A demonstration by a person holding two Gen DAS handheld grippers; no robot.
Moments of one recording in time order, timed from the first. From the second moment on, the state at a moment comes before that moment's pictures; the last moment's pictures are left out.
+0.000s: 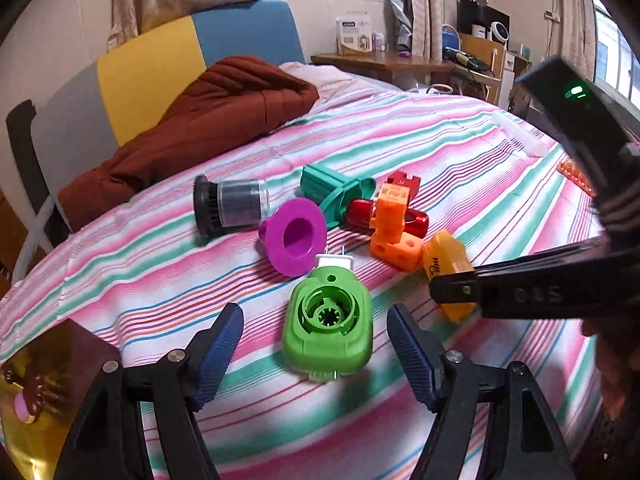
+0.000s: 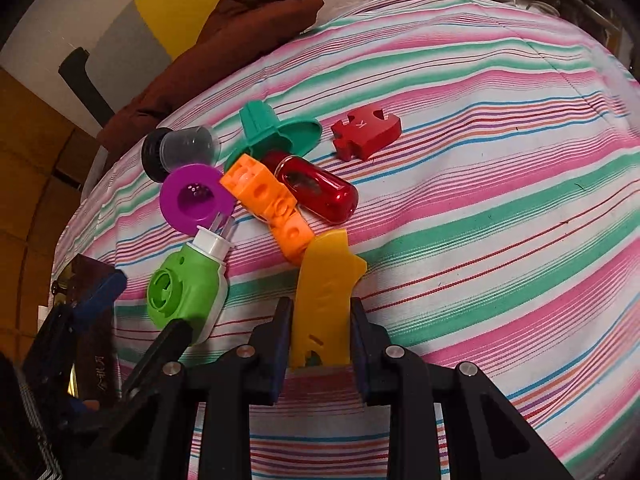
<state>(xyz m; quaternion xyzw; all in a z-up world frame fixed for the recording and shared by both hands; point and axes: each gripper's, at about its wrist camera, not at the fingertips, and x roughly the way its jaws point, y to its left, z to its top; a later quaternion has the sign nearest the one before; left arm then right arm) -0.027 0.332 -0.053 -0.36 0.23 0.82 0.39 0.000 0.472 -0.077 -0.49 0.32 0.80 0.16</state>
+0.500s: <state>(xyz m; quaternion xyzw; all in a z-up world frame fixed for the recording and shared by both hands) -0.025 0.329 -0.082 -0.37 0.21 0.81 0.40 0.022 0.468 -0.071 -0.49 0.30 0.80 0.16</state>
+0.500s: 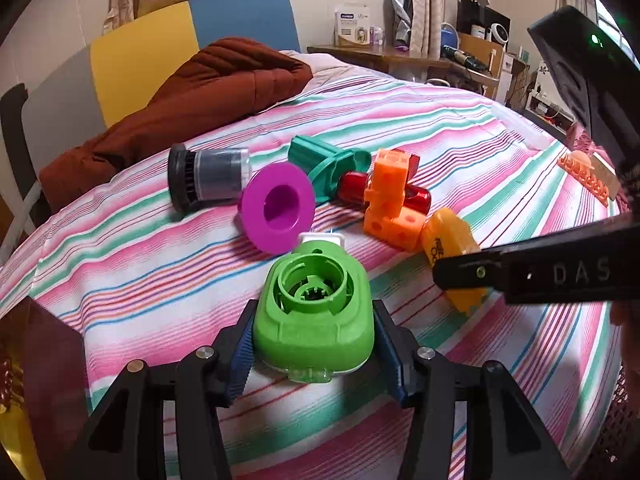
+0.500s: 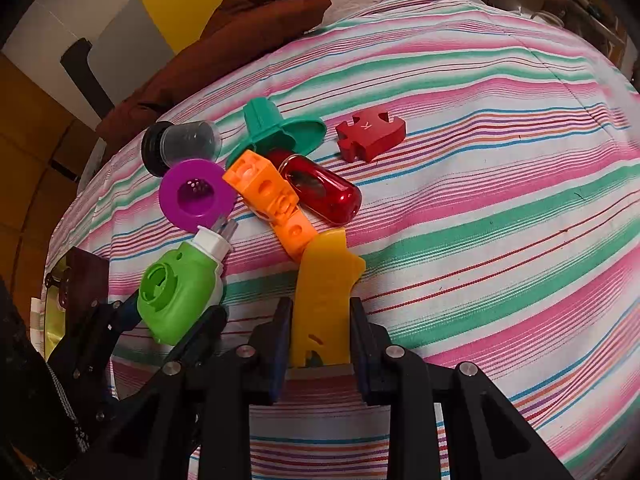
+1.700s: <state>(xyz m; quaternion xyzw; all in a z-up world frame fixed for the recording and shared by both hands) 0.029 0.208 -0.073 -0.37 0.10 0.84 0.37 0.006 0.414 -0.049 -0.49 0.16 0.85 0.11</state>
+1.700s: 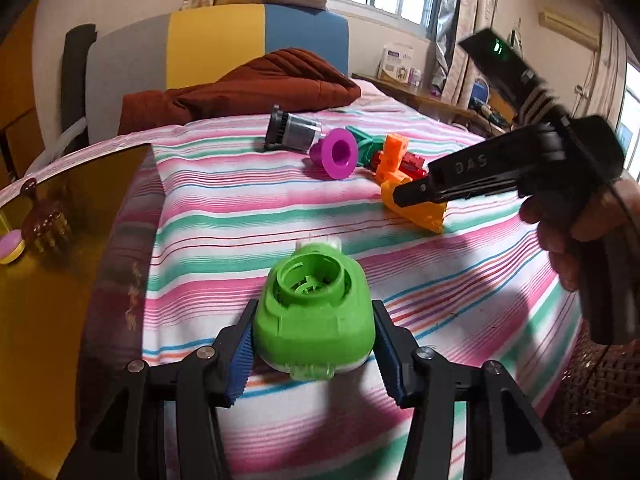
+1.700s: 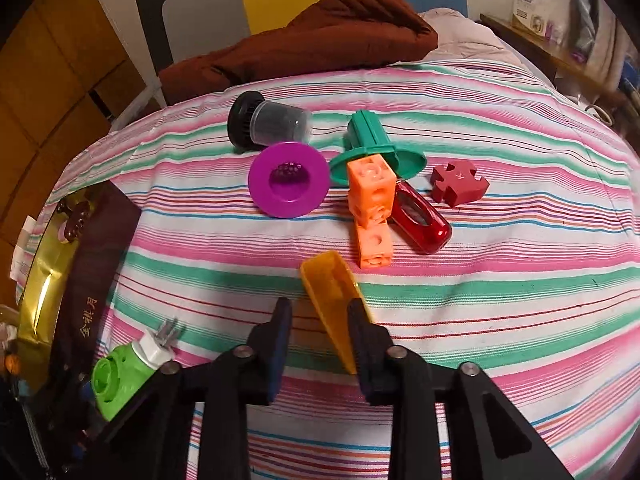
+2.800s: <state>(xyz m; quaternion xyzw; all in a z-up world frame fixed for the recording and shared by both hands) 0.042 0.086 -0.004 -0.30 -0.02 0.89 0.34 0.008 0.408 -0.035 -0.46 0.14 0.87 0.09</state>
